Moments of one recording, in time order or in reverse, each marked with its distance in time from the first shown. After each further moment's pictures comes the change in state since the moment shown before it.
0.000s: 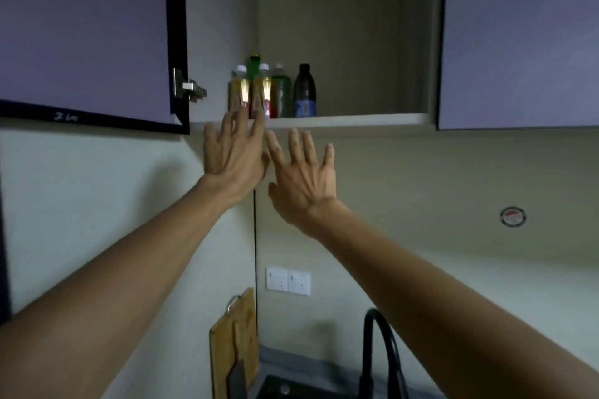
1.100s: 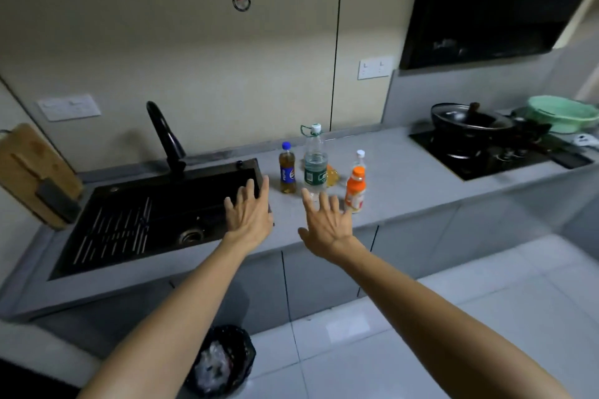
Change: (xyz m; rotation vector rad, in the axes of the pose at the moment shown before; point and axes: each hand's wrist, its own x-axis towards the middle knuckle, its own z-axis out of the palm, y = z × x) left_hand -0.482 0.433 -0.171 -0.429 -0.966 0.358; right_hand -0.666 0.198 -0.069 -0.042 -0.770 0.709
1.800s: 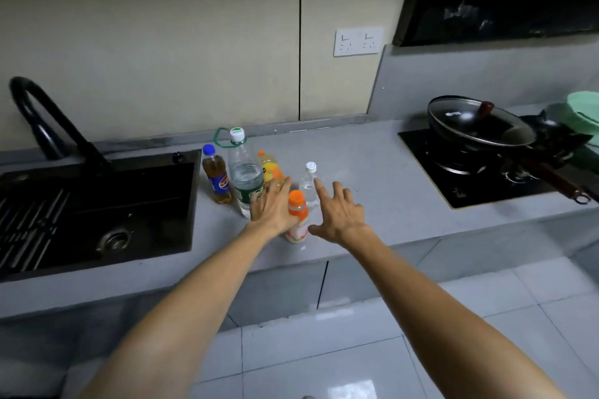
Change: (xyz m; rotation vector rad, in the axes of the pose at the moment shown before) left_hand 0.233 0.267 0.101 -0.250 -0.178 0.015; right_hand 0.217 0.295 0.030 0.046 -0.157 0.005
